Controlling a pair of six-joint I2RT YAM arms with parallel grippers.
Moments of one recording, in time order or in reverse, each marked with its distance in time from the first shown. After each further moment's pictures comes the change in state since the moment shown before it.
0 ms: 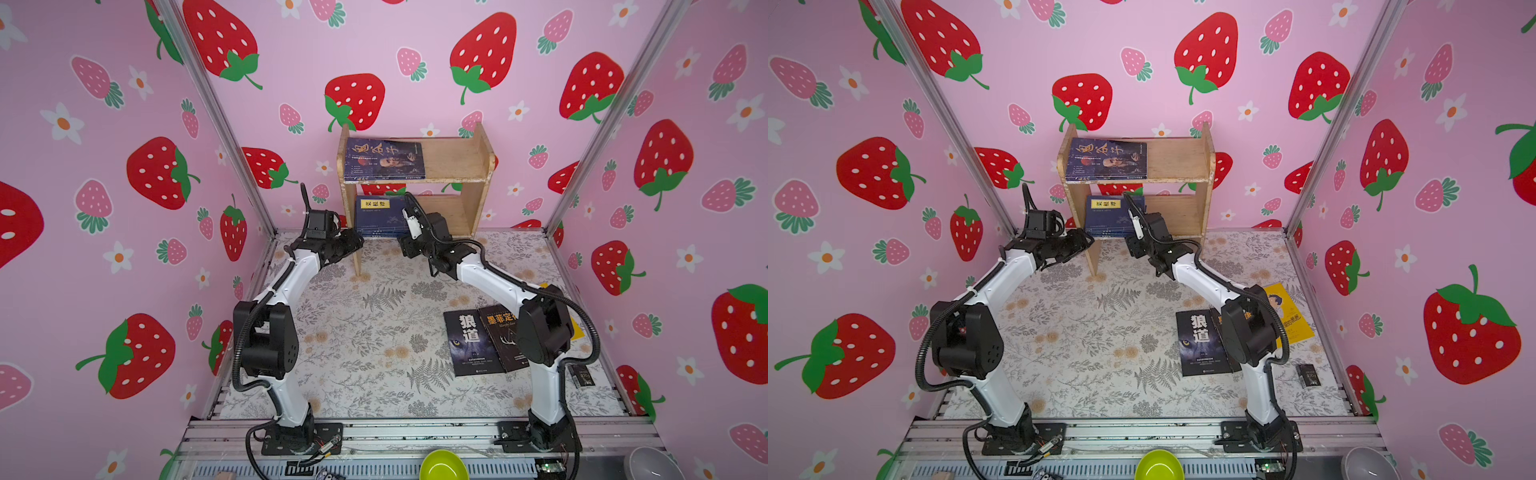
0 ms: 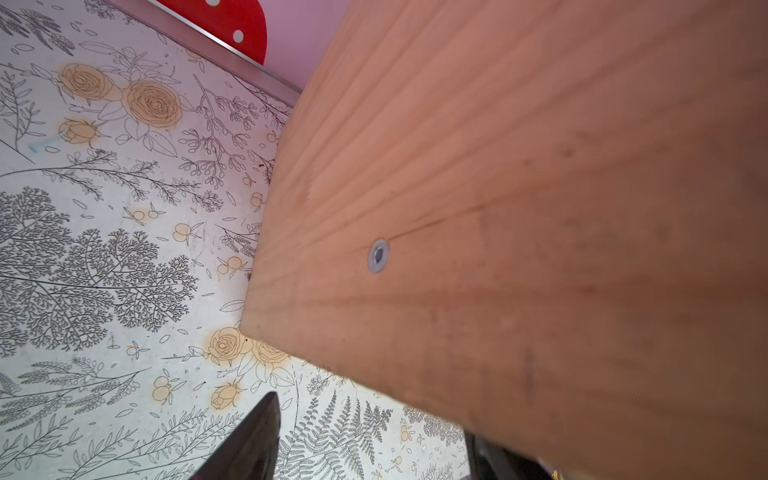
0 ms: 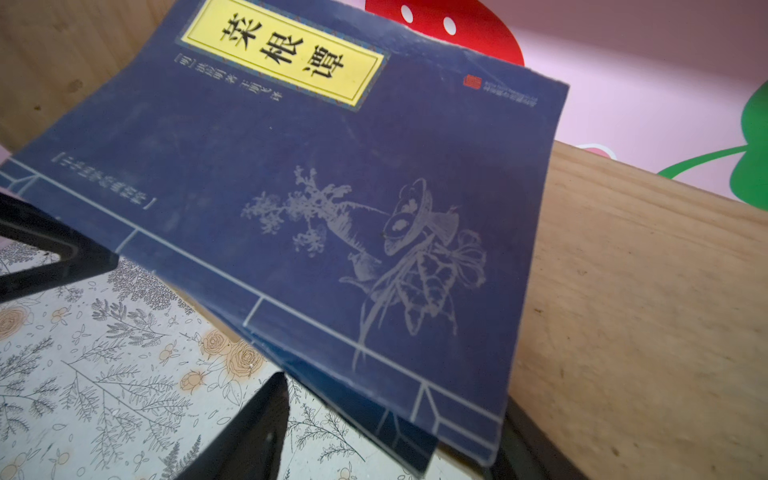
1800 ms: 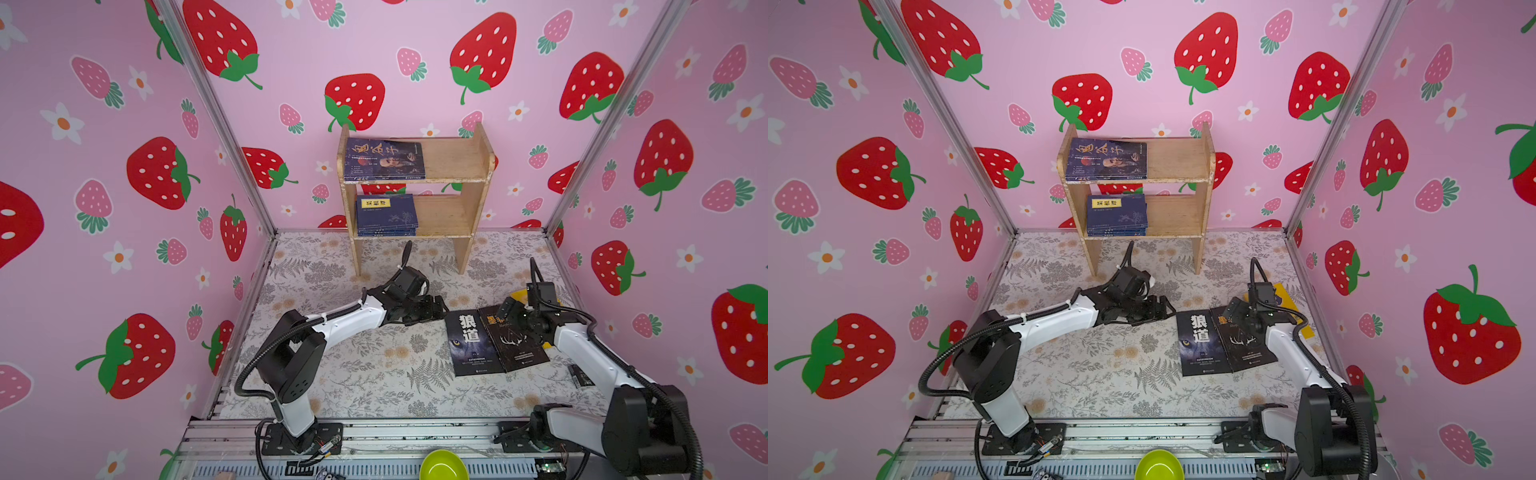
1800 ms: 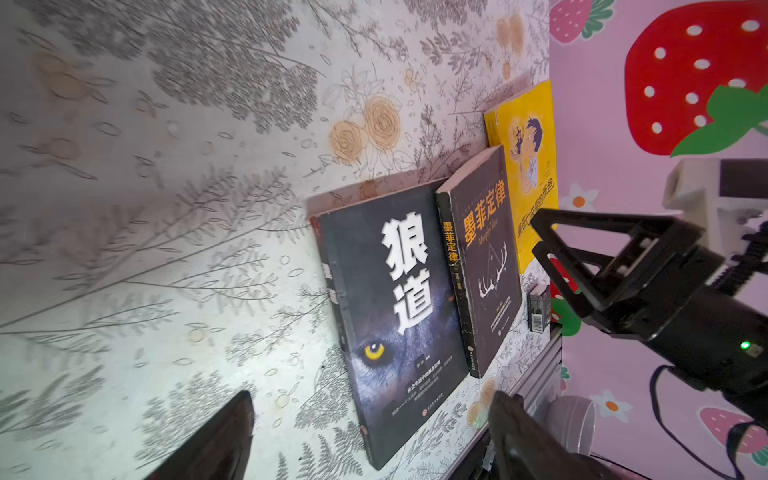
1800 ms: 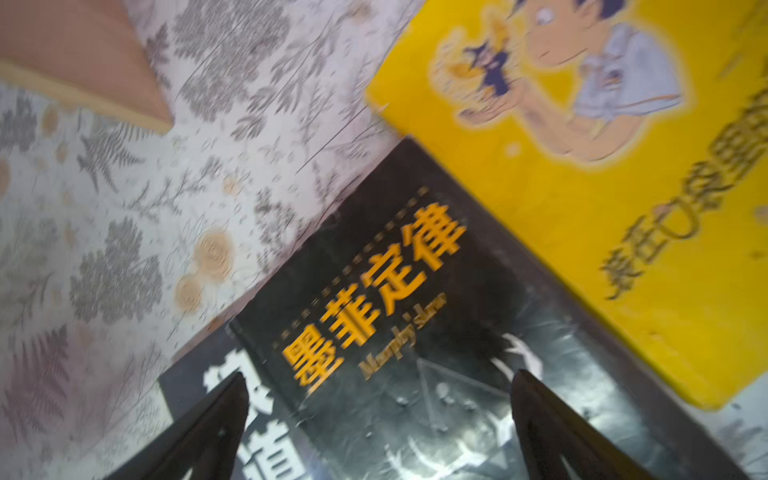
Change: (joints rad) left arm -0.670 -0.021 -0.319 0.181 0.036 -0.246; right arm -0.603 -0.815 -1.069 -0.297 -0.129 0.628
